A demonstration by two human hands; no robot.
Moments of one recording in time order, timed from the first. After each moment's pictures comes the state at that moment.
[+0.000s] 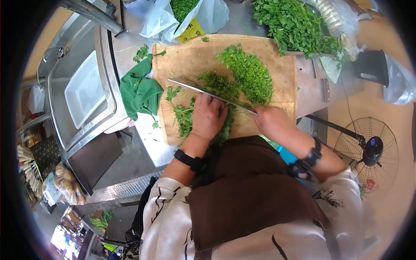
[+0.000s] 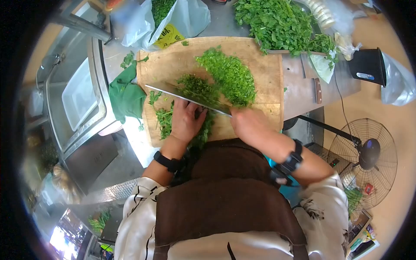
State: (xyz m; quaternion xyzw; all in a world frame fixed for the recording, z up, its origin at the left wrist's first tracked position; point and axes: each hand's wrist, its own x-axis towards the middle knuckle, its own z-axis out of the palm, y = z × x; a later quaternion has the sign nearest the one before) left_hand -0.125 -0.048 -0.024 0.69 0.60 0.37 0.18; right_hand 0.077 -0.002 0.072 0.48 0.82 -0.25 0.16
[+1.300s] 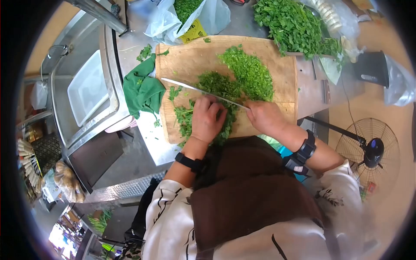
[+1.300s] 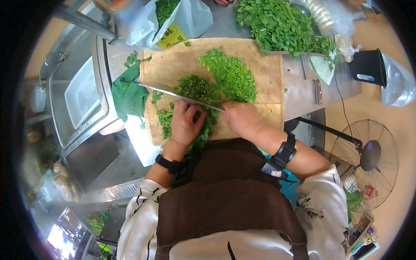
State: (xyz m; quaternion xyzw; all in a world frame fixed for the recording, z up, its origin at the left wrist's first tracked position) left_hand -0.126 -0.062 -0.023 0.67 0.60 0.40 0.17; right_hand 0.071 0.001 0.047 0.43 0.86 -0.25 0.05
